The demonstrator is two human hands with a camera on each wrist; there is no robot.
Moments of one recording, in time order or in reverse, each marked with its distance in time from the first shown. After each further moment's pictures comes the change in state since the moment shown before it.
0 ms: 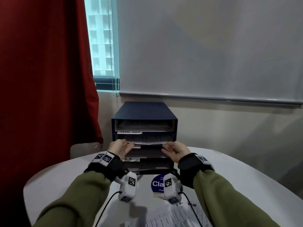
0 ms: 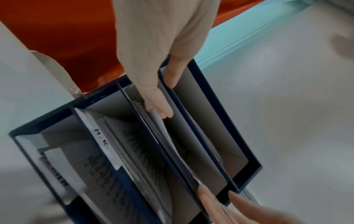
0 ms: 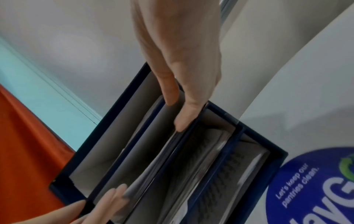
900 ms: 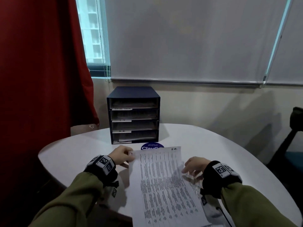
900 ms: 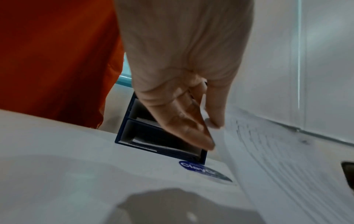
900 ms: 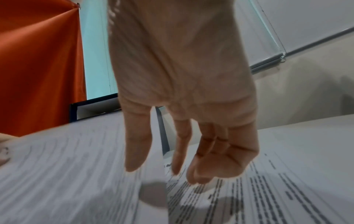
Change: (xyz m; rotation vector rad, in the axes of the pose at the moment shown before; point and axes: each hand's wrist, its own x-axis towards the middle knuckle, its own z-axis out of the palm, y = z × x) left_hand -0.135 -0.071 -0.062 1.300 -0.452 0.034; right_hand -0.175 0.046 -0.161 -1.188 0.119 0.260
